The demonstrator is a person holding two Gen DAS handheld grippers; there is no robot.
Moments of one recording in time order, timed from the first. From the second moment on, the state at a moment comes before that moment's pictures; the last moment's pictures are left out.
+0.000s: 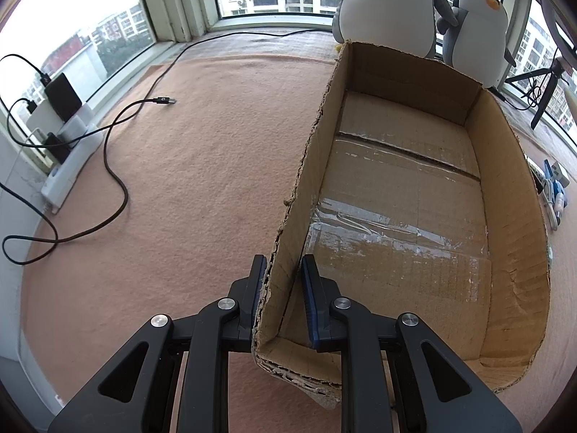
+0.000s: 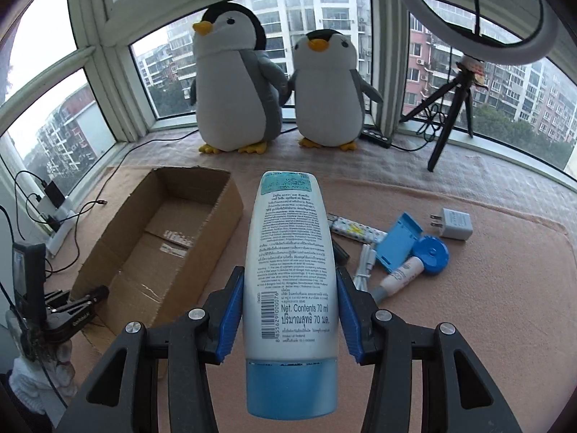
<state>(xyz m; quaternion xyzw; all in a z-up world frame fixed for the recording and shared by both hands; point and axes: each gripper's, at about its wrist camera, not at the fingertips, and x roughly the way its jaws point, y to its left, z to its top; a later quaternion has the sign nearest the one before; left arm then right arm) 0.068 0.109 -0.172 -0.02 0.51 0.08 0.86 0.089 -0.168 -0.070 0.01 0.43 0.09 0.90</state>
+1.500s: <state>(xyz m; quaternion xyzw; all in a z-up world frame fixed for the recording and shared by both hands) 0.069 0.106 -0.173 -0.01 0.51 0.09 0.85 0.109 -0.097 -0.085 0.03 0.44 0.16 0.88</state>
